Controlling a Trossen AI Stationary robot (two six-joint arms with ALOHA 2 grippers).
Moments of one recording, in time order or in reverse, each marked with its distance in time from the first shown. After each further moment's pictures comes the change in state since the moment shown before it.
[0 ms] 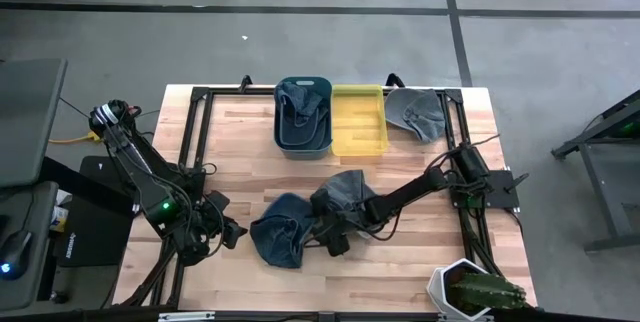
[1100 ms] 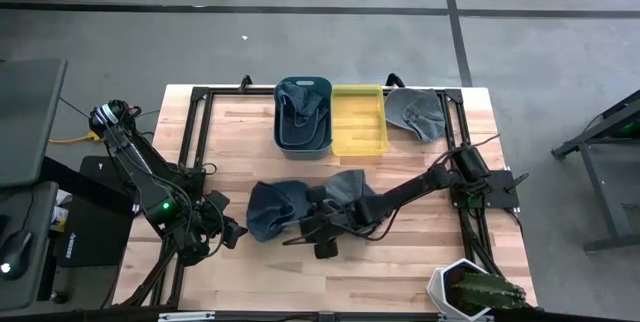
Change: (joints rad) left arm 0.000 0.000 0.000 -0.002 -0.003 -0.004; right arm 0.006 -0.002 0.268 -0.355 0.064 0.263
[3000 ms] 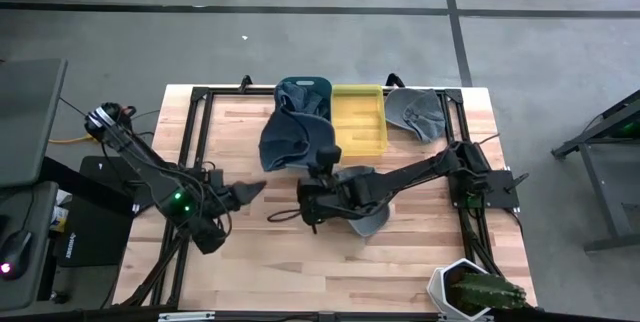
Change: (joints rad) left arm 0.170 -0.003 0.000 0.178 -0.623 -0.264; right arm -0.067 -0.025 0.350 -0.582 0.584 0.015
